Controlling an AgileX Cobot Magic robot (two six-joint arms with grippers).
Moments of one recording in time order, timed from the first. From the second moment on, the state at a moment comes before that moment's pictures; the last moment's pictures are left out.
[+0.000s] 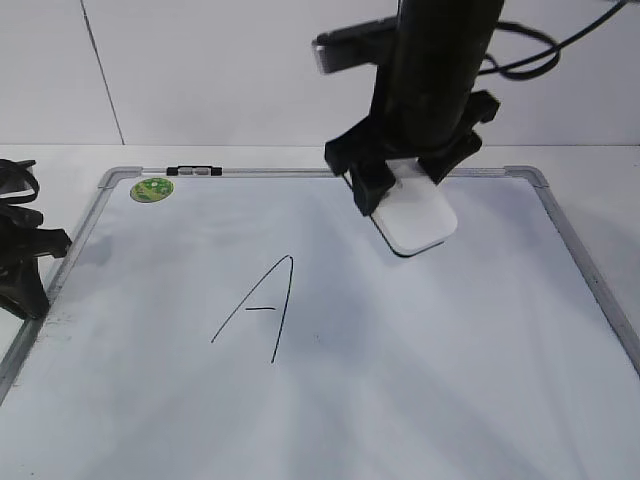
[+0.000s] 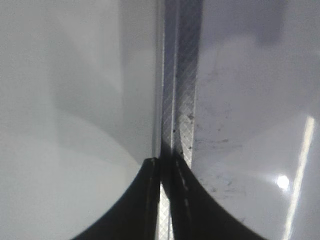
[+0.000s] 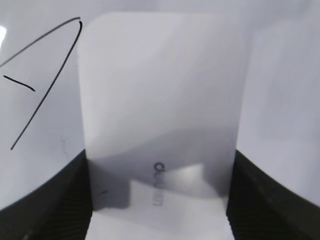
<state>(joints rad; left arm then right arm) -0.02 1.90 -1.16 -0.24 0.88 0.08 0.57 1.92 -1.73 -0.11 1.22 0.09</state>
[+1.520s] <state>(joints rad) -0.02 1.90 -1.16 -0.27 0.87 0.08 0.34 1.43 -1.69 -0.32 1.27 0.25</state>
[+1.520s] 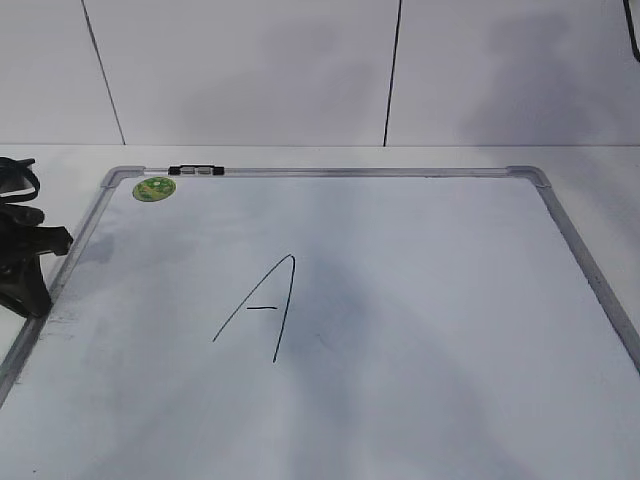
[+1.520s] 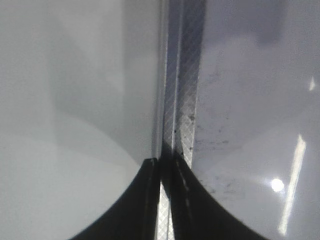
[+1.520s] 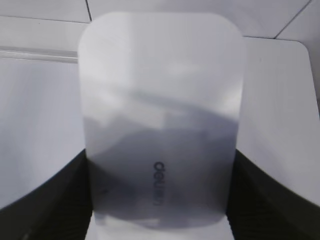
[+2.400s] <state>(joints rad) -0.02 1.90 -1.16 -0.28 0.87 0.08 0.14 1.67 -1.64 -0.18 1.26 0.18</state>
